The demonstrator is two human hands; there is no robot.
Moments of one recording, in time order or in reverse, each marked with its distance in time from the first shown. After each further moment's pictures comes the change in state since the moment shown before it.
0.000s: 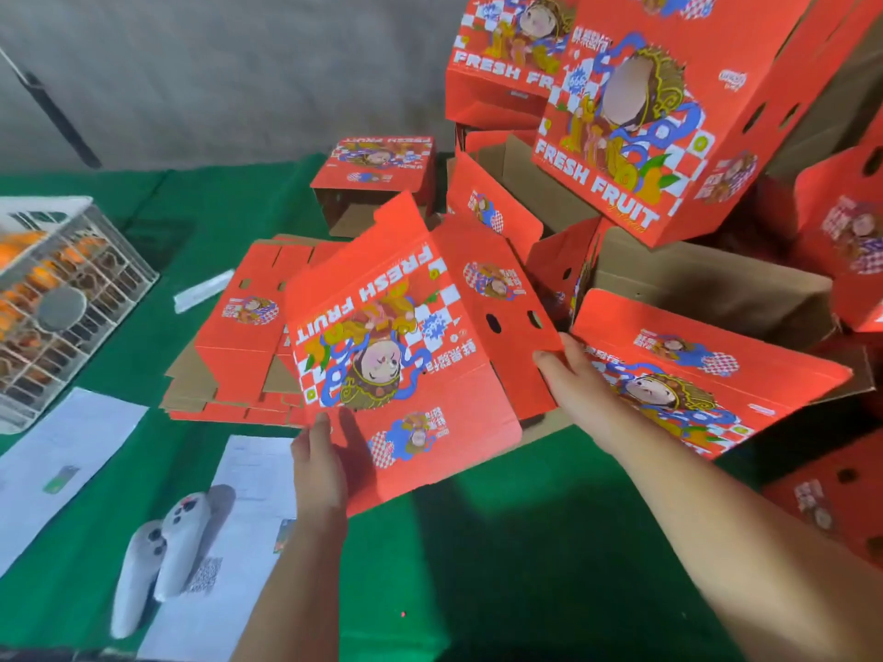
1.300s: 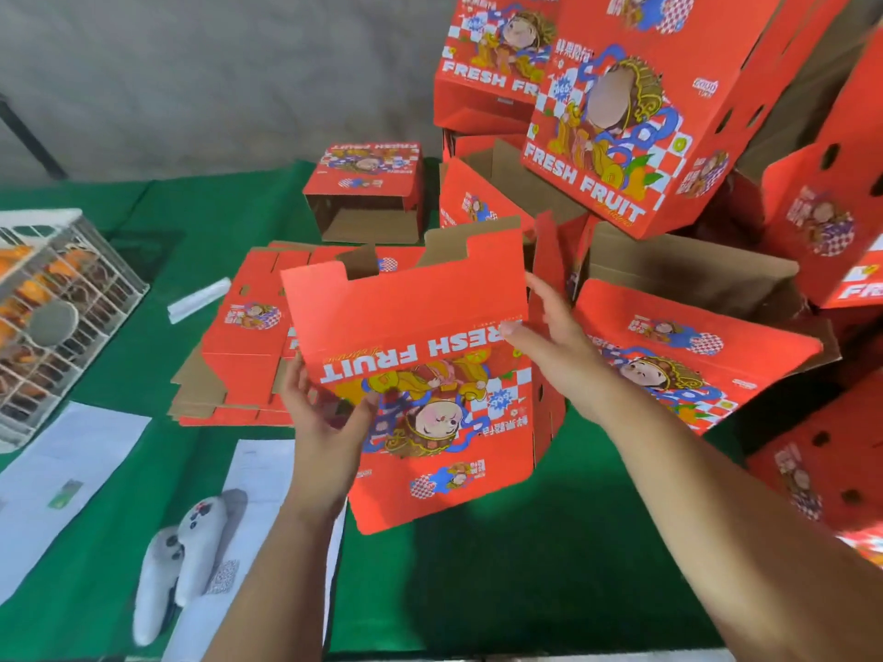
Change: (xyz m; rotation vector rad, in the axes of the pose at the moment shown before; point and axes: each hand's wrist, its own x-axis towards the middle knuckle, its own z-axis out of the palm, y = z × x) left_hand -0.026 0.060 -0.019 -0.069 -0.423 0.553; right_hand -0.039 -0.057 0.013 0.013 -0.068 -0.357
